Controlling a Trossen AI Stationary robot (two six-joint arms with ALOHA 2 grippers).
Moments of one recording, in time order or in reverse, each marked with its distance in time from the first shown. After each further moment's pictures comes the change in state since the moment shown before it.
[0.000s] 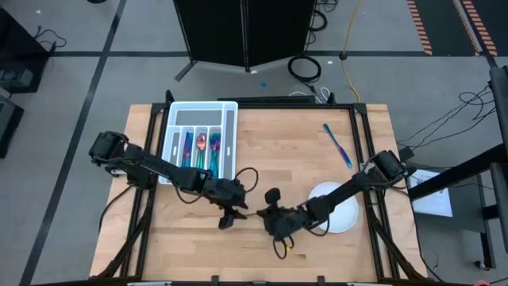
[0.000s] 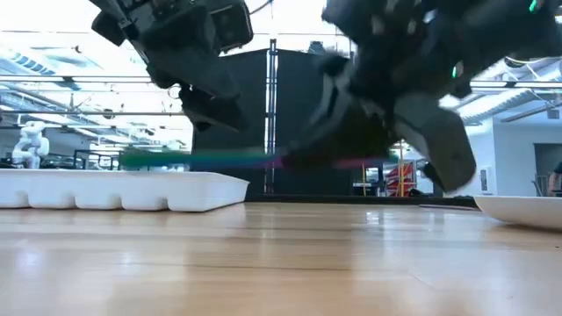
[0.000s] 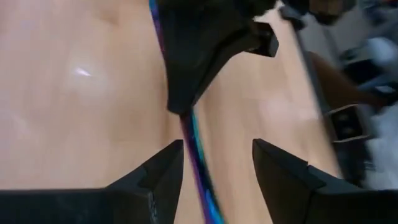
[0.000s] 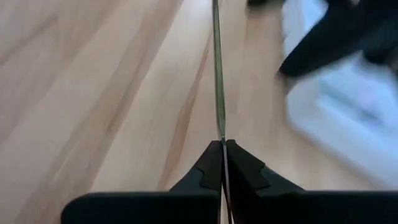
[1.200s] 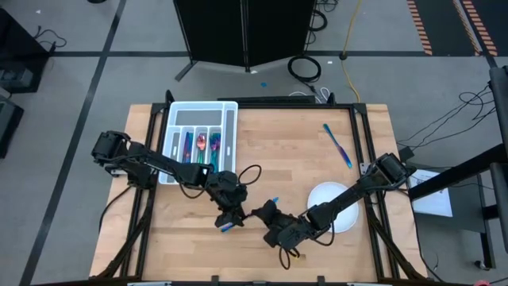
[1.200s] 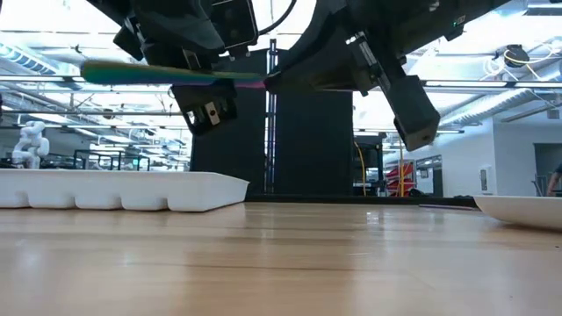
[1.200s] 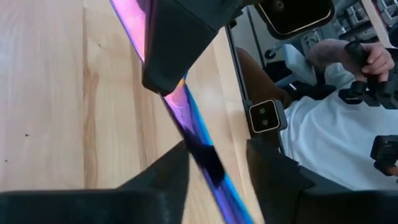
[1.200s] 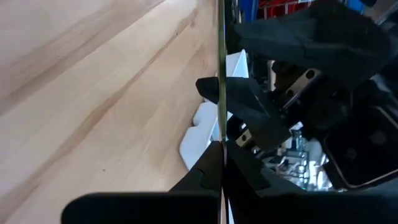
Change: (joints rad) left arm 0.058 0.018 0.000 0.080 0.350 -0.128; right arm 0.067 -0.003 0.110 0.002 0.270 -0.699
